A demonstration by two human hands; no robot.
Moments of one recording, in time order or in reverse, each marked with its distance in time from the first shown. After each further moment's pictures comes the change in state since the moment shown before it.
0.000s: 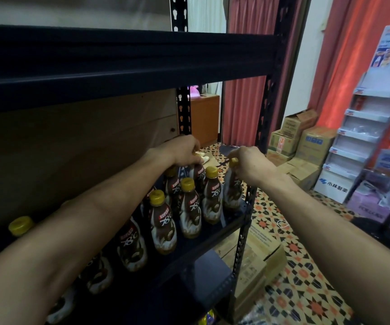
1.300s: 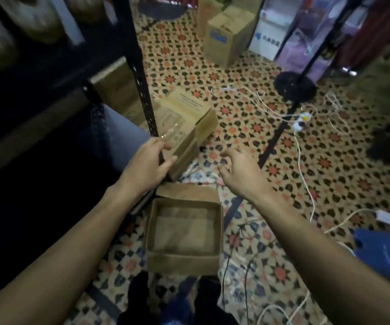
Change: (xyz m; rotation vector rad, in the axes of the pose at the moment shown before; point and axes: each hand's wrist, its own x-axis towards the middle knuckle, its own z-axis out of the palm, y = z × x) left_hand -0.141 0.107 0.396 -0.381 -0.104 0.115; right_hand -0.318 0.210 0.199 0.099 -0.212 0.527
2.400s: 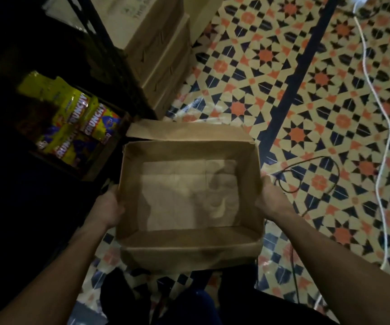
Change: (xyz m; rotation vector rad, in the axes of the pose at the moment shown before) left_hand -0.073 -0.362 0.391 0.010 -0.509 -0.749; right_hand 0.017 0.297 0.465 0.095 -0.401 0.668
